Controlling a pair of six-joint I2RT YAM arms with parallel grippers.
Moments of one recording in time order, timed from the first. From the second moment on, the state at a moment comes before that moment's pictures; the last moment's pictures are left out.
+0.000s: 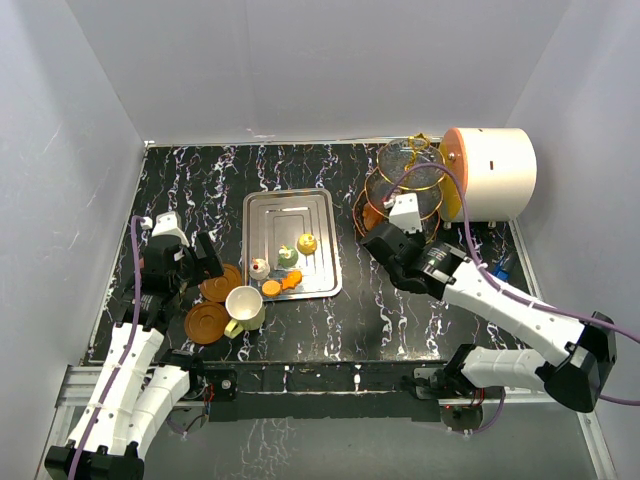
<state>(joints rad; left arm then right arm) -0.16 0.68 0.69 -0.65 -0.16 -0.37 0.84 1.15 1.03 -0.86 0.83 0.47</state>
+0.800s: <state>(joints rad) -0.16 0.68 0.69 -0.65 -0.16 -0.37 0.86 1.00 1.10 -0.94 0.64 0.48</state>
